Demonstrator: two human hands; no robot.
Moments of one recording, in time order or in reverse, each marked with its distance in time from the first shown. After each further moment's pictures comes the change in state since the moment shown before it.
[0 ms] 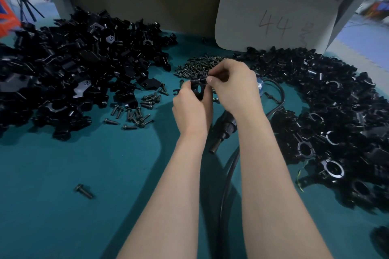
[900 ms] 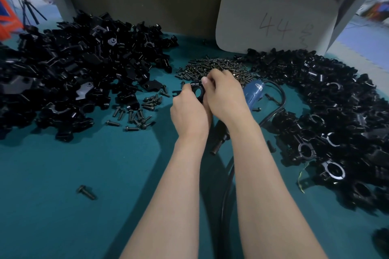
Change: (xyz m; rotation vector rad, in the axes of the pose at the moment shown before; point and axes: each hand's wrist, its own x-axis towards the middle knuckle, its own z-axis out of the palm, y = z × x) left_hand 0.006 -0.008 -0.001 0.244 0.007 0.042; right_hand 0.004 0.009 0.025 -0.181 -0.119 -0.053
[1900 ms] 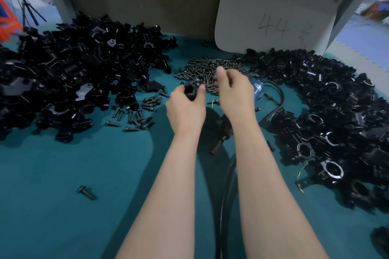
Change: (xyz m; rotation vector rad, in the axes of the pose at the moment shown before) left_hand 0.002 0.000 -0.007 -0.345 -0.019 -0.112; right_hand -0.003 0.012 -0.005 0.310 0.209 0.126
